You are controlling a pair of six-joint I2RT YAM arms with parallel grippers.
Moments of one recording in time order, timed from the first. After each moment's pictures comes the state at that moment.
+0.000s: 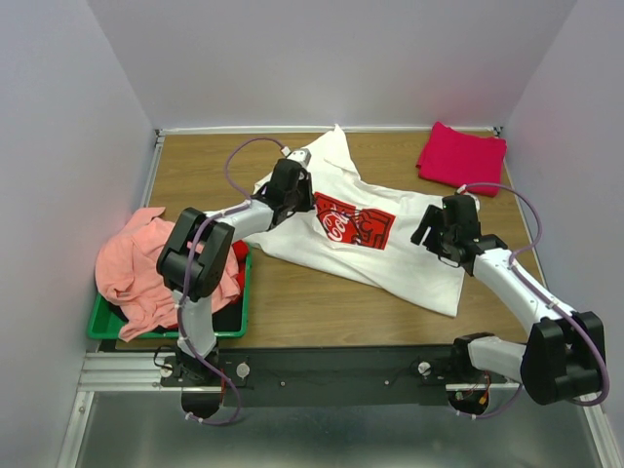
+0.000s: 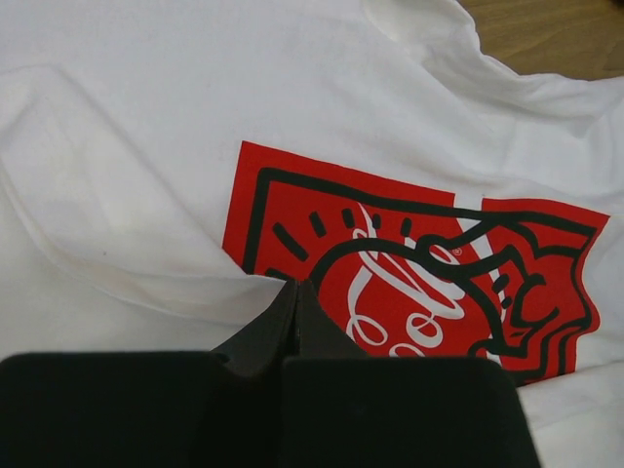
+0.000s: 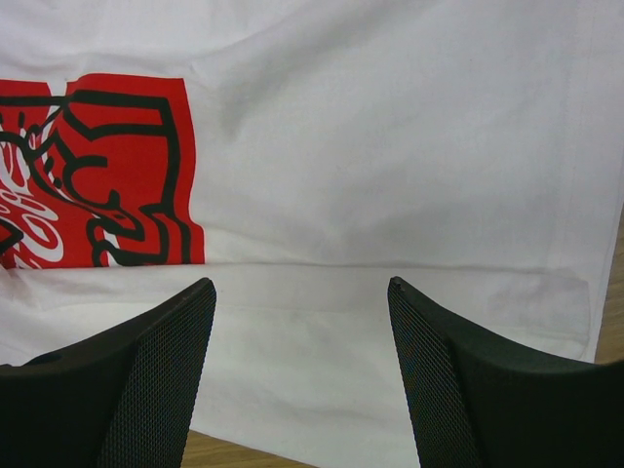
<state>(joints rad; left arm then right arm) -0.47 1.90 1.17 0.15 0.07 -0.40 0.20 1.18 0.71 -0.36 0.12 0.57</state>
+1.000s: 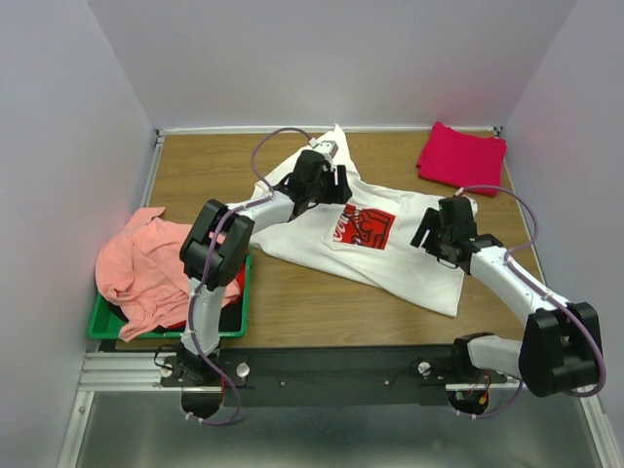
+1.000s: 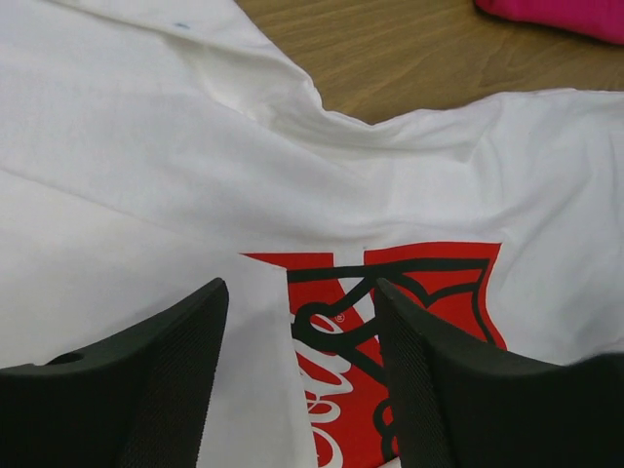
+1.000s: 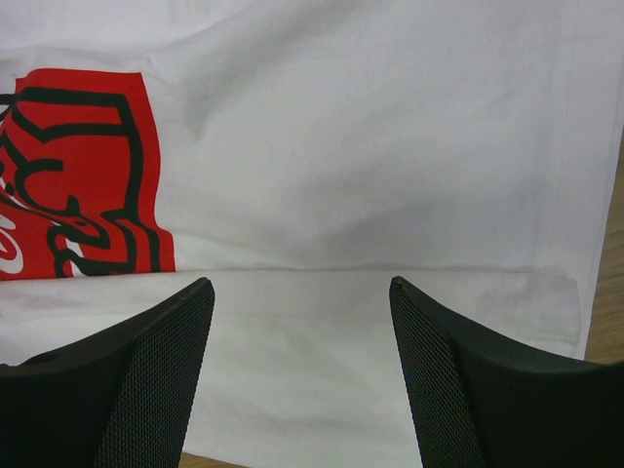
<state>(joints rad) -0.55 2.07 1.41 0.15 0.16 -0.41 0.20 1.21 0.69 -0.34 0.15 0.57</state>
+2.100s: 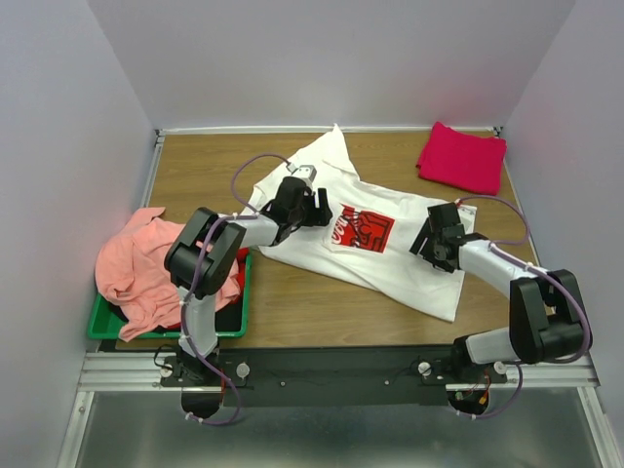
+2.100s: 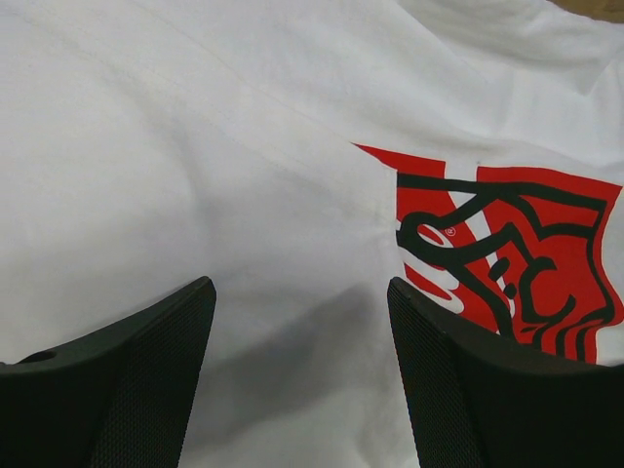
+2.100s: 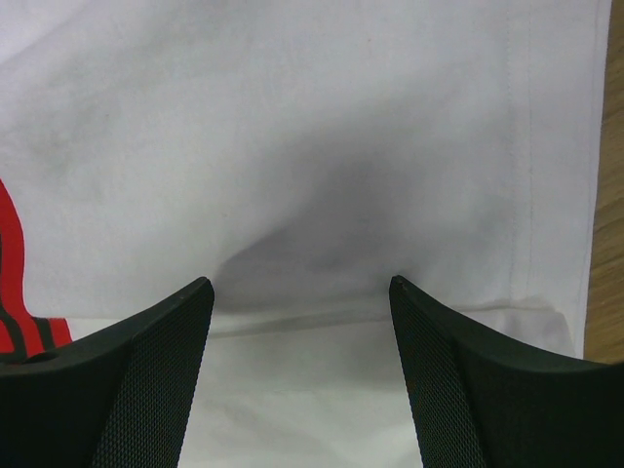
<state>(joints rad) -0.52 1.96 1.07 0.34 0.08 -0.41 0.20 1.41 0.67 -0.30 0.28 0.65</state>
